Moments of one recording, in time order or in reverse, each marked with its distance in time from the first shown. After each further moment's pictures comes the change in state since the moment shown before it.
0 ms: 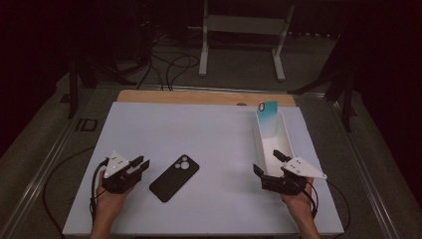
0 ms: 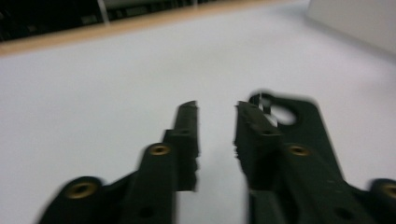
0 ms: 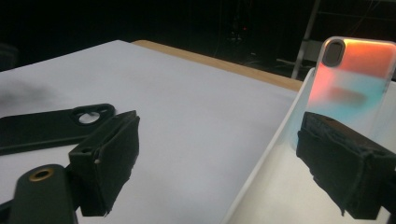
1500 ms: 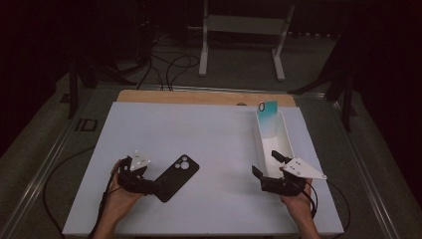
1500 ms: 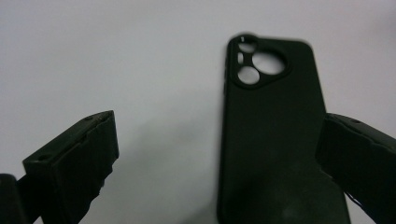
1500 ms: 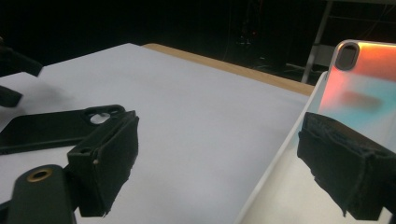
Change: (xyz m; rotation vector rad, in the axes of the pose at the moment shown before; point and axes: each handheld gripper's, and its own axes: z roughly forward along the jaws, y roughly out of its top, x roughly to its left) left arm -0.034 0.003 0.047 0.364 -0.042 0.086; right arm 0.001 -0.003 0.000 -0.013 0.040 -0.003
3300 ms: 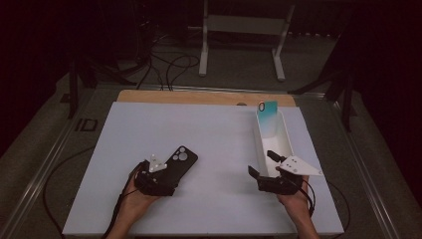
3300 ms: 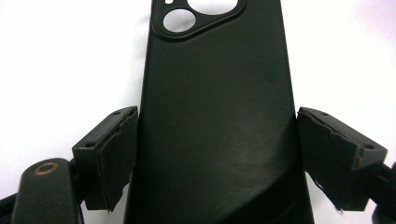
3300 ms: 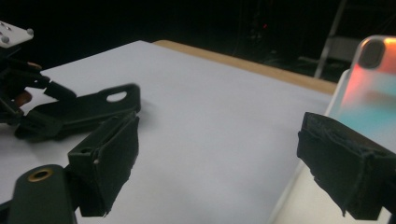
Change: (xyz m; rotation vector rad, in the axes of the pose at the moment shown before) left arm -0.027 0.007 0.018 0.008 -0.022 -0.004; right arm 0.004 0.009 0.006 0.038 0.053 0.034
